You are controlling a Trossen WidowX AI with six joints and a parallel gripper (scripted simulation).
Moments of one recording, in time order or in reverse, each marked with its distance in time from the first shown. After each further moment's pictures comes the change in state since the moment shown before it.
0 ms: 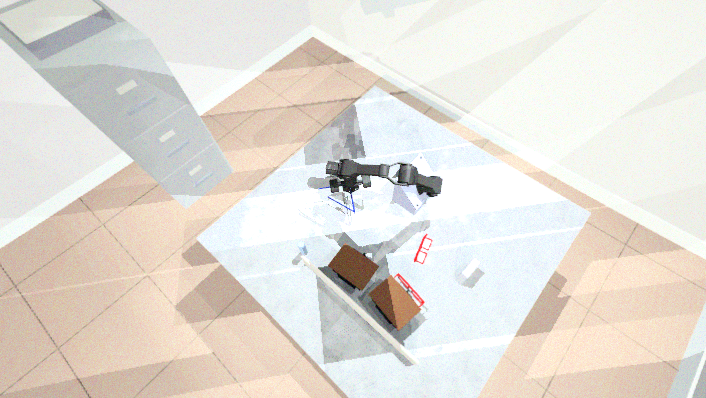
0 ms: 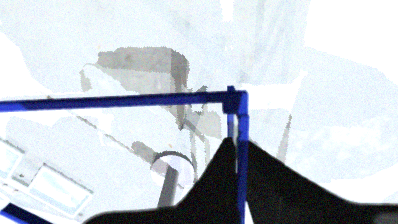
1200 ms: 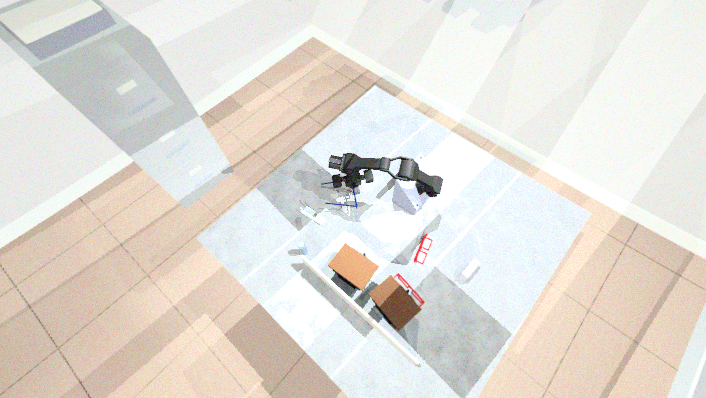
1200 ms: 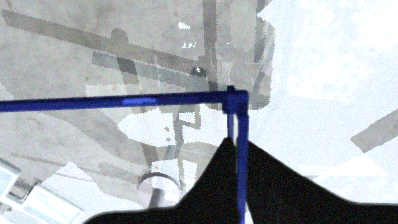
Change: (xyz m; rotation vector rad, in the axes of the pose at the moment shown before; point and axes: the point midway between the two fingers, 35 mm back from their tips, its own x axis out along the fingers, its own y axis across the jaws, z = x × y) arm -0.001 -0.016 0.024 0.001 -0.002 -0.001
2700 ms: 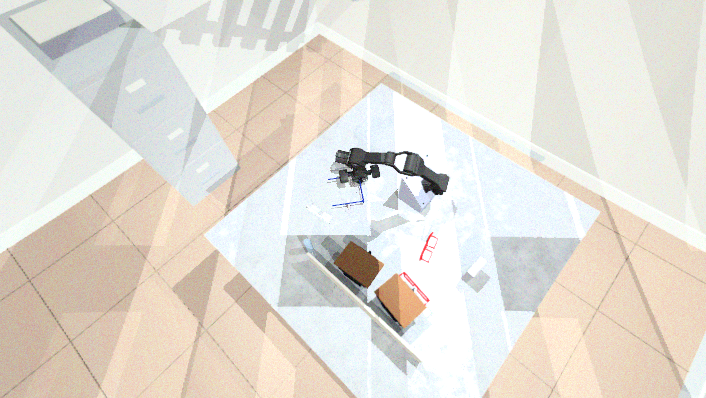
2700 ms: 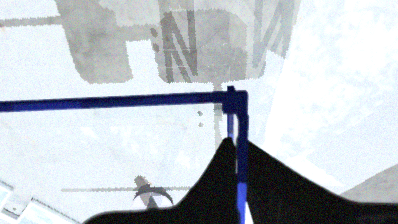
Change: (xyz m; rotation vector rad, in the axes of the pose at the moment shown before) arm 0.002 -0.007 0.016 -0.001 -0.001 -0.008
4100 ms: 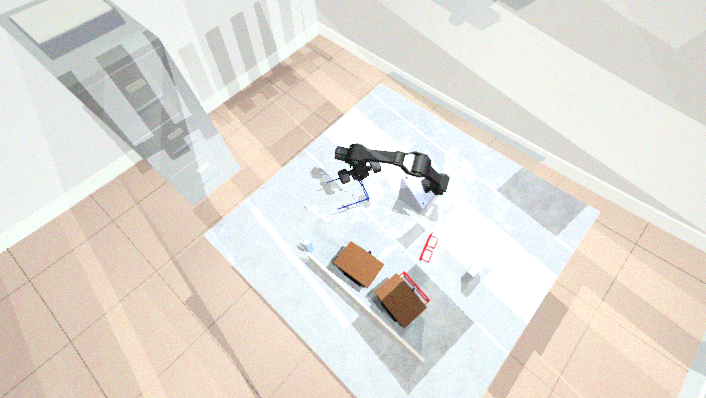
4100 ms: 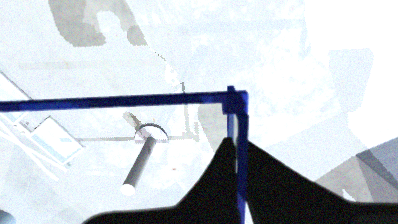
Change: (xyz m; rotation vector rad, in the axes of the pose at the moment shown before) arm -0.064 0.003 -0.026 -0.204 -0.016 0.005
